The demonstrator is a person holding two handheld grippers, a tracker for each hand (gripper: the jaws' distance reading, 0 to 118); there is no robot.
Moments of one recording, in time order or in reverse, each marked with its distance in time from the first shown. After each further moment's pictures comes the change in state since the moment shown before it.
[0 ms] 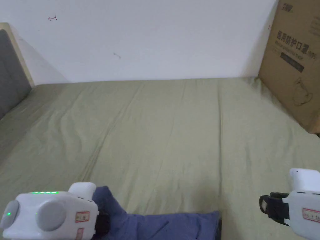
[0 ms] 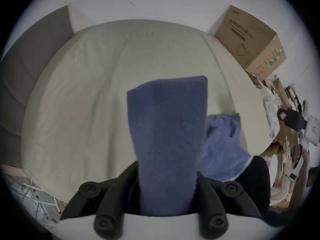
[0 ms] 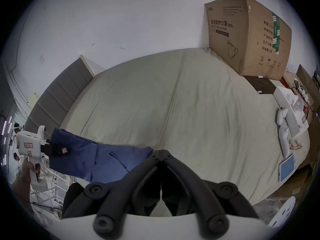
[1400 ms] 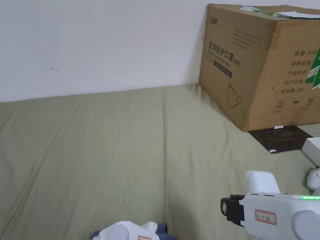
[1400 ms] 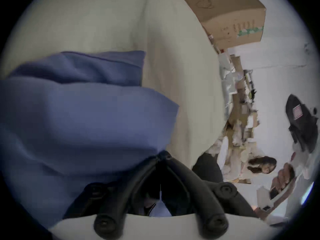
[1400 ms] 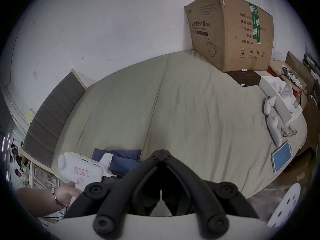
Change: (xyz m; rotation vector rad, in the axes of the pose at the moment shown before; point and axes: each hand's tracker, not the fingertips) left arm 0.177 -0.012 -0.186 -0.367 -0.592 0.100; right arm 0.047 -0.011 0.028 0.059 -0.050 -0.106
